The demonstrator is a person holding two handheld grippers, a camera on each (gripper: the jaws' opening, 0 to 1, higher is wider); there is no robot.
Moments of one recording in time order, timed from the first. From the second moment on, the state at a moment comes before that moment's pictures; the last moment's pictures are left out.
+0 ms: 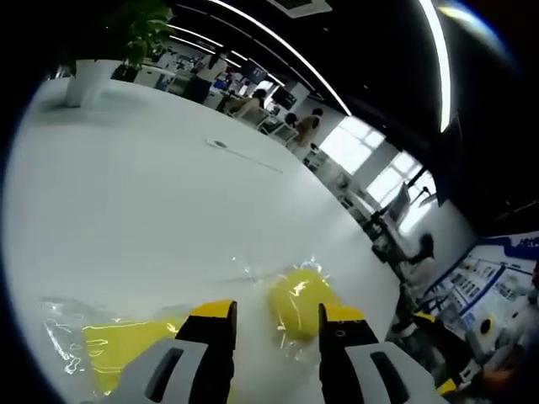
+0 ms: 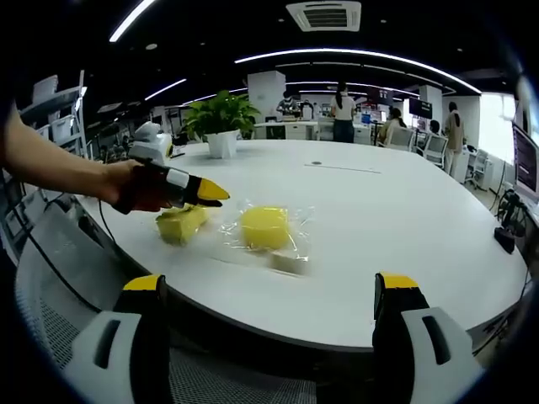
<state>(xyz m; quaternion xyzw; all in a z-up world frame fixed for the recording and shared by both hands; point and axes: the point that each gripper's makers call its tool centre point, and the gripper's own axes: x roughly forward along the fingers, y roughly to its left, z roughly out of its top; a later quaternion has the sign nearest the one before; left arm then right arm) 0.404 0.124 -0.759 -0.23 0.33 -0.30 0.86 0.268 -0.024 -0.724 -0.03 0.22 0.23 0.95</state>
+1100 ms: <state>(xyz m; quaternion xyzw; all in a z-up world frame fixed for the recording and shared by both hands) 0.452 0.097 -0.788 -0.29 0.37 -0.25 0.85 0.268 -0.026 -0.729 -0.02 0.23 0.23 0.95</state>
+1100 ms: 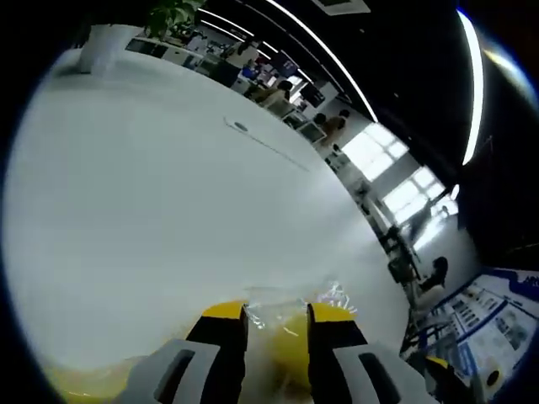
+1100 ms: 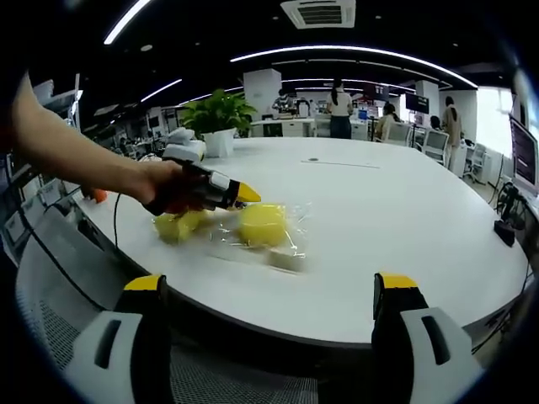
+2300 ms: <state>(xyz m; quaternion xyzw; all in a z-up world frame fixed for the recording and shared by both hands) 0.432 0.085 -0.733 -0.15 0.29 -0.33 0.89 0.268 -0.023 -0.729 -0.02 0.23 0.24 0.94</state>
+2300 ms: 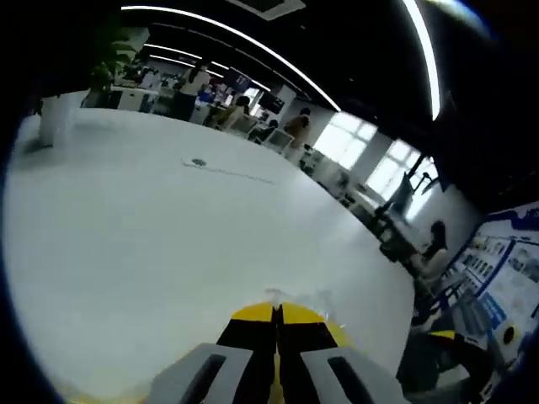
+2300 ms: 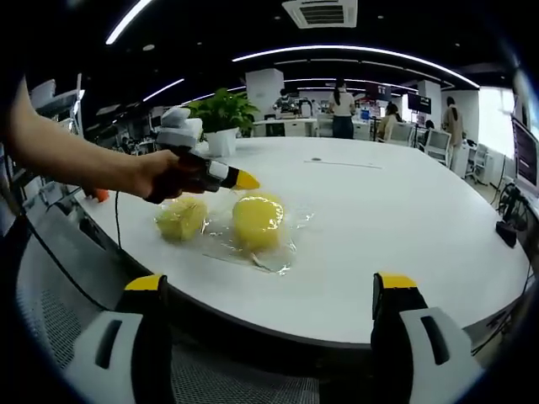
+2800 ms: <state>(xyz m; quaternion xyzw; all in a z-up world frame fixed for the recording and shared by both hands) 0.416 0.090 -0.666 -0.11 0.22 -0.39 0.89 0.269 -0.022 -0.728 -0.02 0.23 0.24 0.94</state>
